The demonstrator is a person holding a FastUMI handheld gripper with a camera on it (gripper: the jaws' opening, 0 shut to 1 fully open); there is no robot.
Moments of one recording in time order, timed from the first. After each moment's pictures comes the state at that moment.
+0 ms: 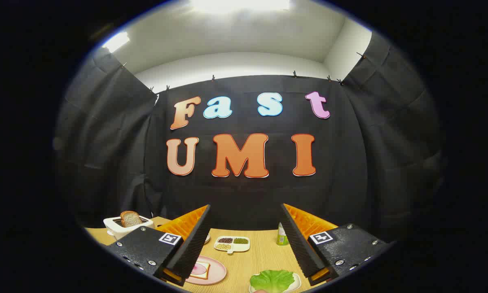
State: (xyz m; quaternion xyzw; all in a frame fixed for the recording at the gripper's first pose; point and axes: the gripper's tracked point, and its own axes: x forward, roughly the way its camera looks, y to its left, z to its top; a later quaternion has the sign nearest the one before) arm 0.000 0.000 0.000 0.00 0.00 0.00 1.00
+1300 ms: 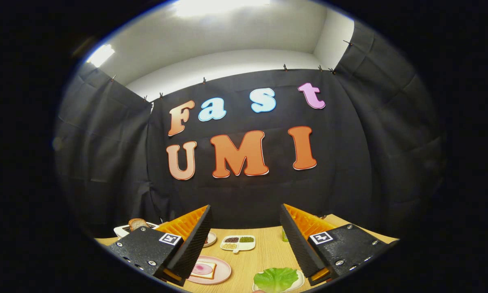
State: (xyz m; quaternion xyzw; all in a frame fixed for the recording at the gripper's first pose) arm 0.002 -0.031 -0.008 0.05 0.04 0.01 1.00
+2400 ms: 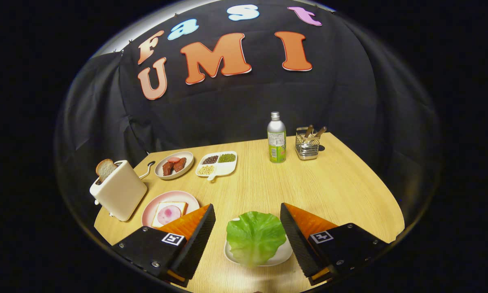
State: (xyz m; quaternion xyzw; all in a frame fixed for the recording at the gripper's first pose) arm 0.007 -0.071 -0.207 0.06 0.39 0.01 0.92
